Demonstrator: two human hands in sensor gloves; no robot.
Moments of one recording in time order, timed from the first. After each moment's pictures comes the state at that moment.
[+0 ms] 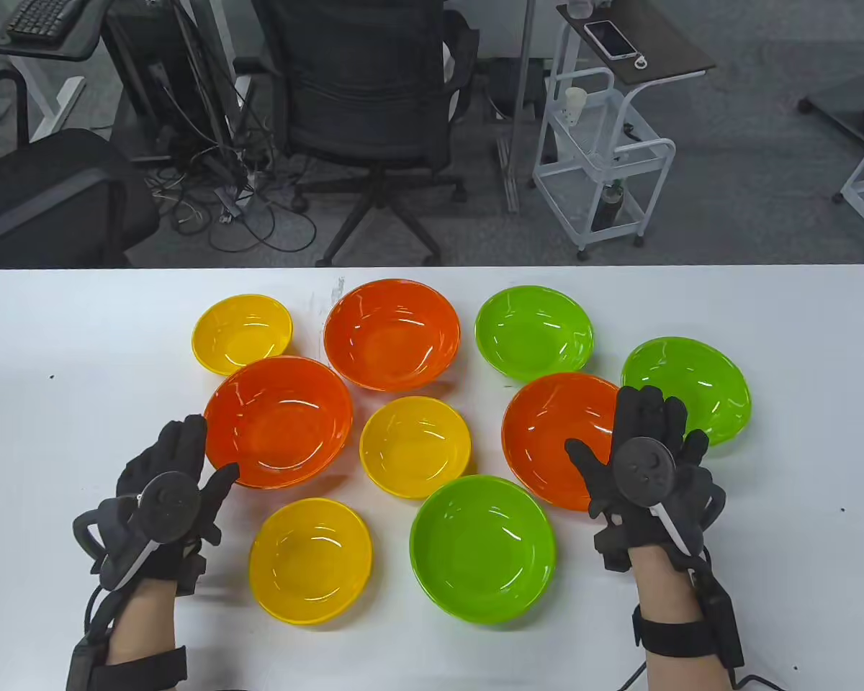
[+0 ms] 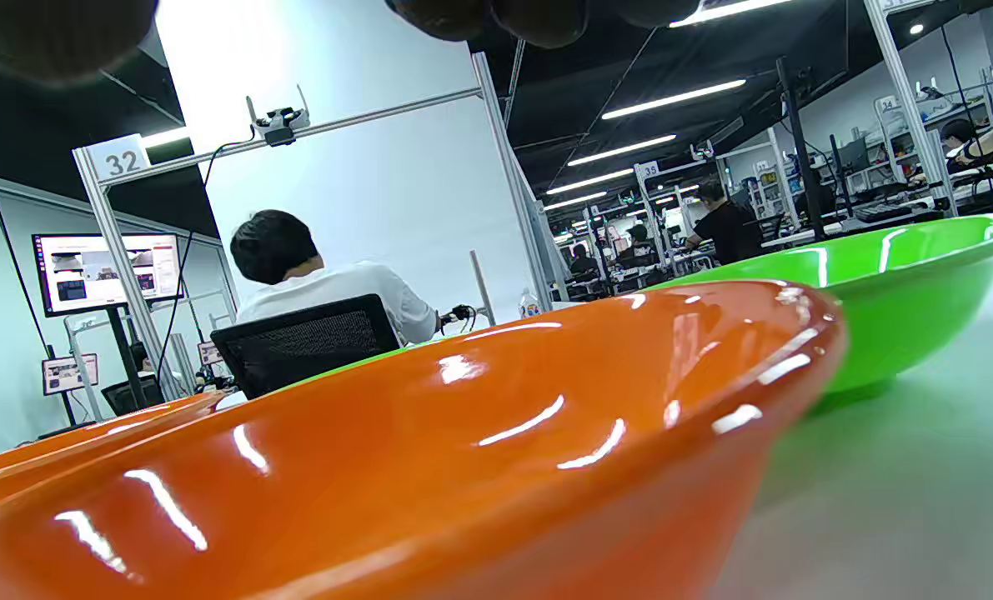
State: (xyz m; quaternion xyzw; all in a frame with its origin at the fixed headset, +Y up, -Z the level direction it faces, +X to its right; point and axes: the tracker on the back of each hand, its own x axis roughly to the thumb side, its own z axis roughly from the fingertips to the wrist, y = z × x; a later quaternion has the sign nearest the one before) left_hand -0.321 -0.701 -0.252 0.13 0.07 0.07 0.99; right_hand 0.225 -0.683 -0.298 -0.07 -0.14 0.98 0.15
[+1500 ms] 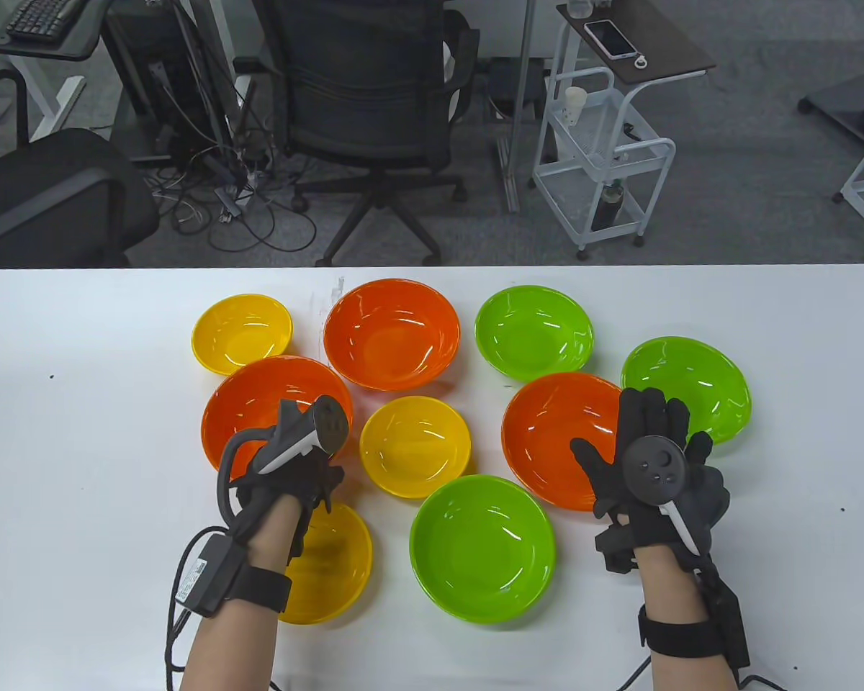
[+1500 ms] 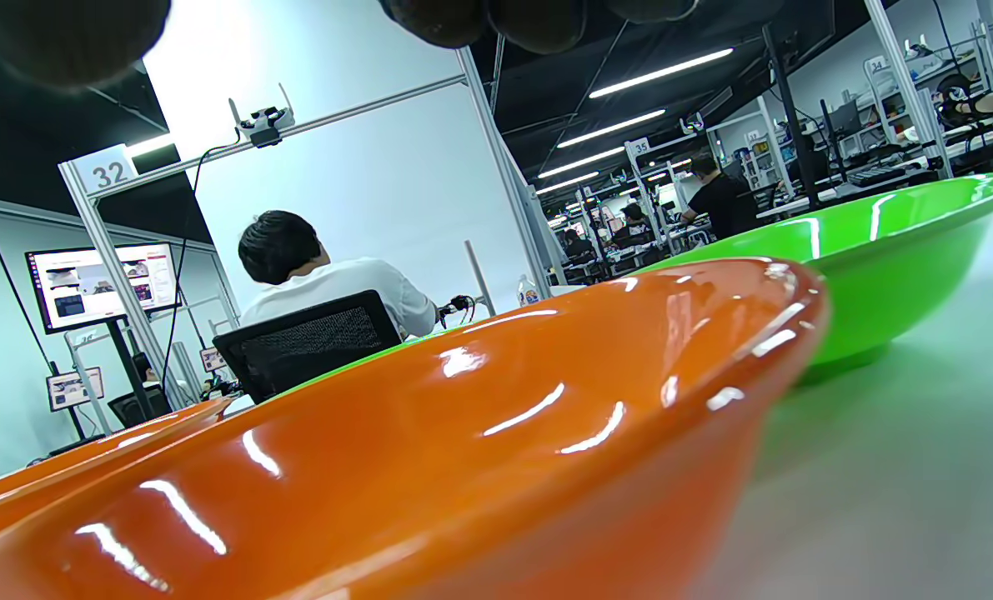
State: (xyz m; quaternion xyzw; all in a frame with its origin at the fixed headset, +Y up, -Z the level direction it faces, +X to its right) left_hand -0.191 -0.734 -0.352 -0.22 0.01 -0.01 0.98; right_hand 0.232 -0.685 -0.300 -0.07 -0.12 0.97 0.18
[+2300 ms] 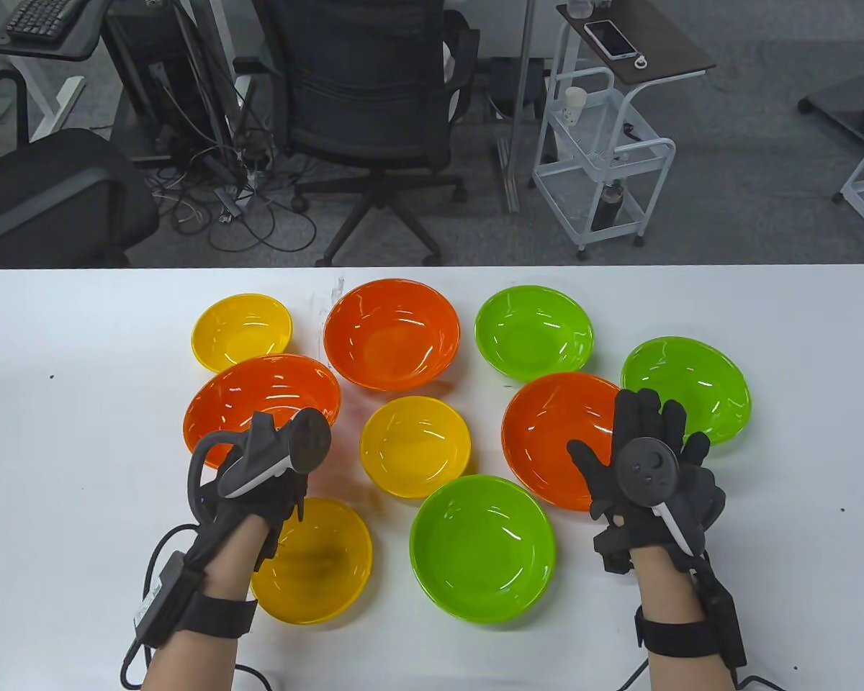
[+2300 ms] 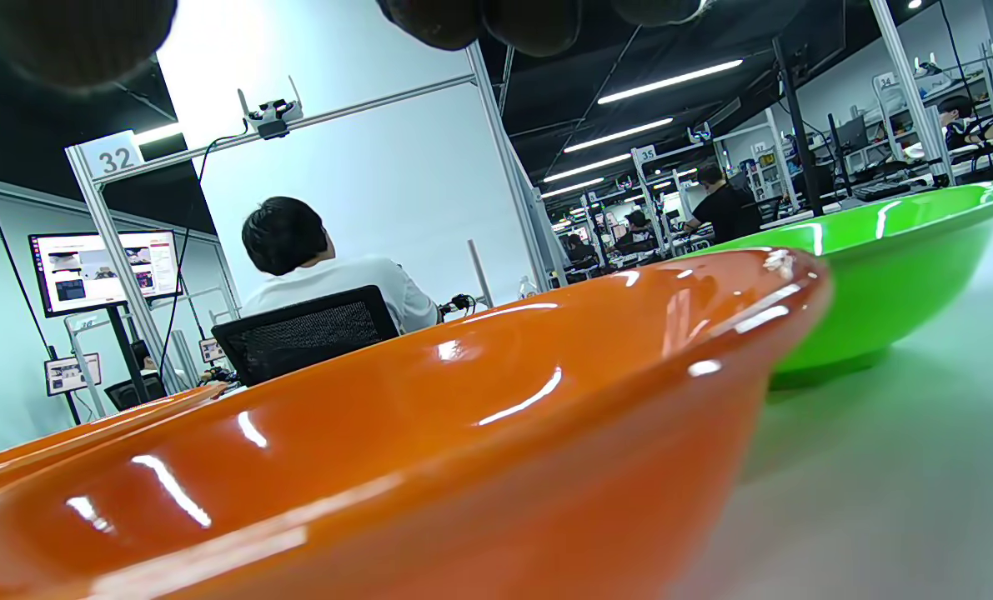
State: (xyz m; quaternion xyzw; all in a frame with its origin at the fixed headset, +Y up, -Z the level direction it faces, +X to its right) left_hand -0.201 -0.661 -0.312 -0.07 -0.05 -0.04 1.00; right_hand 0.226 -0.688 -0.300 -0.07 -0.13 0.98 0.16
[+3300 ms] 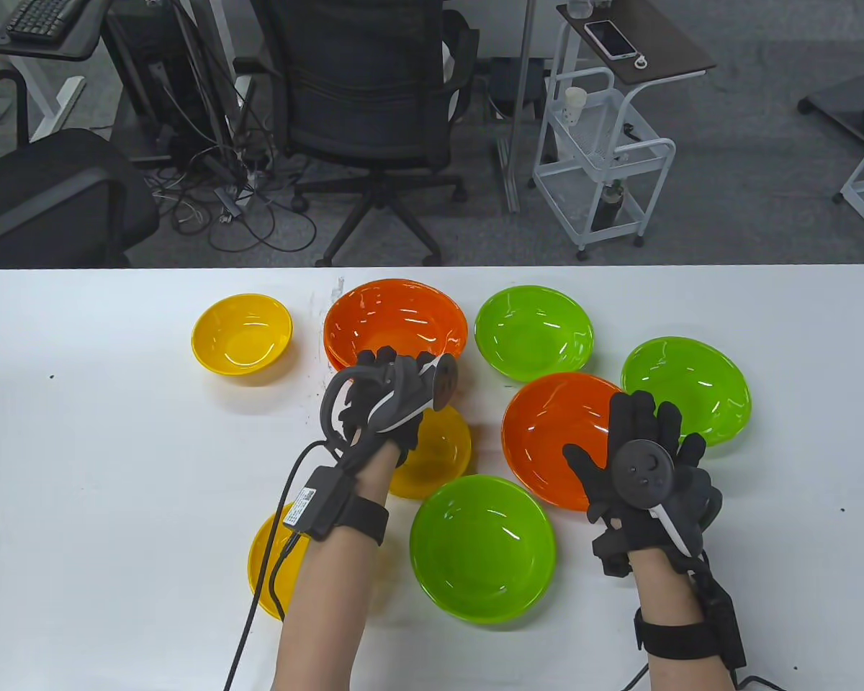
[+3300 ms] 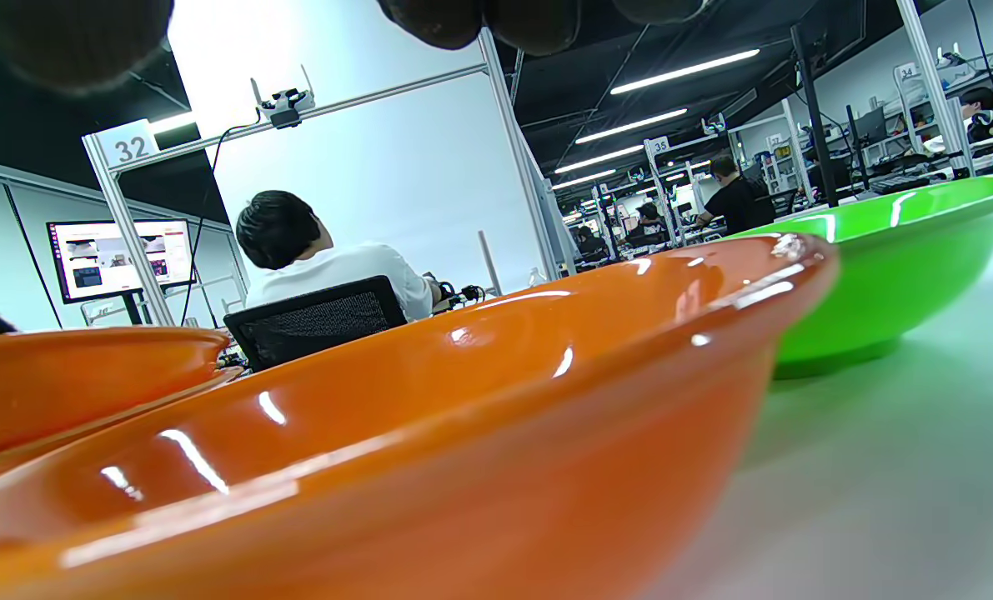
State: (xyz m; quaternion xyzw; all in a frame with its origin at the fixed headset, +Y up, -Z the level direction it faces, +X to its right) left_hand -0.069 -0.689 -0.413 0.02 -0.04 -0.09 1.00; right_hand 0.222 -0.690 -0.299 -0.06 -0.12 0.98 0.16
